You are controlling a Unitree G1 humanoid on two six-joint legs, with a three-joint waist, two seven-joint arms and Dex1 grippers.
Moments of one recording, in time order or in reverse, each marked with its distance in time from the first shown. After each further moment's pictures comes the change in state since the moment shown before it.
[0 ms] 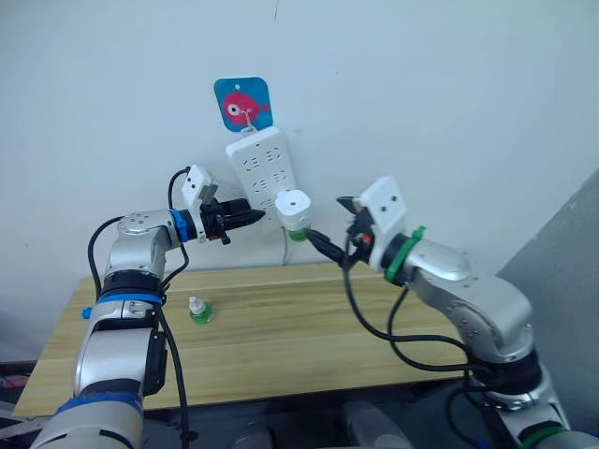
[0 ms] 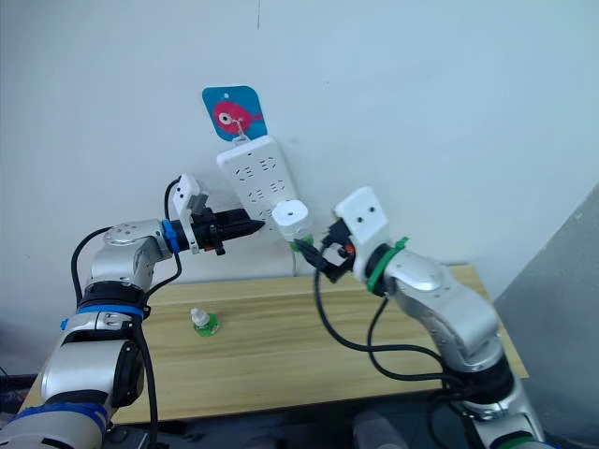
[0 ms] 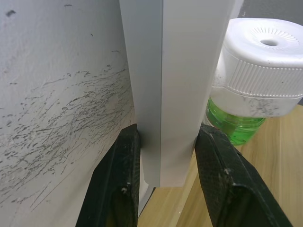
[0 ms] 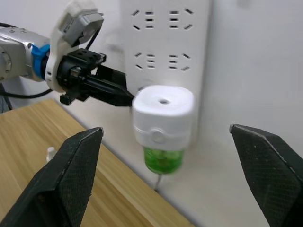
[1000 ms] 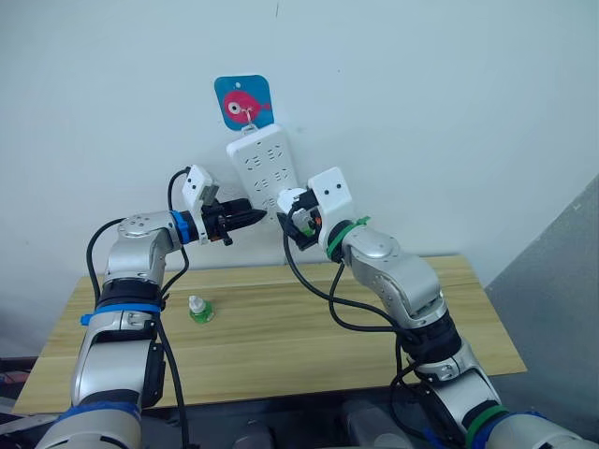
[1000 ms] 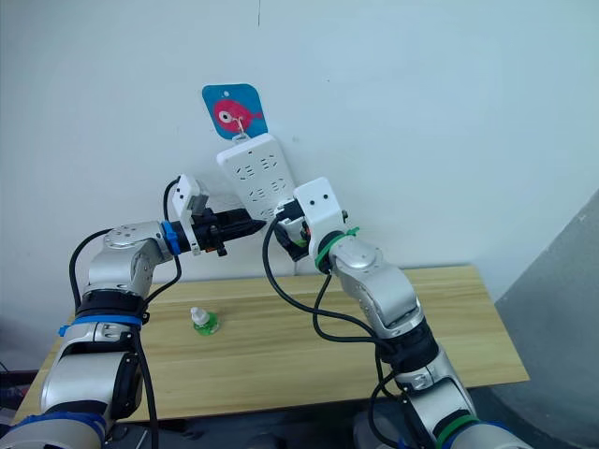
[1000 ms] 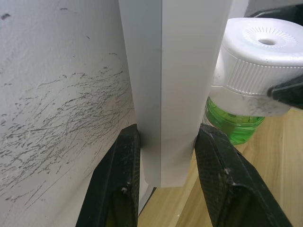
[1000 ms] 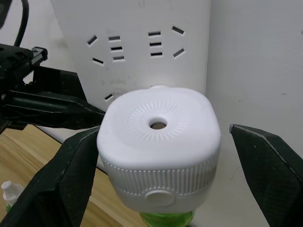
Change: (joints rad) left arm 0.044 0.002 -0.003 -0.110 -0.025 0.059 0.038; right arm -0.129 0.277 -0.011 0.401 -0.201 -0.080 -0.073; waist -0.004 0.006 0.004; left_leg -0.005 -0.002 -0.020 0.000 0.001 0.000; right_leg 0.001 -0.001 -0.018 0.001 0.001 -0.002
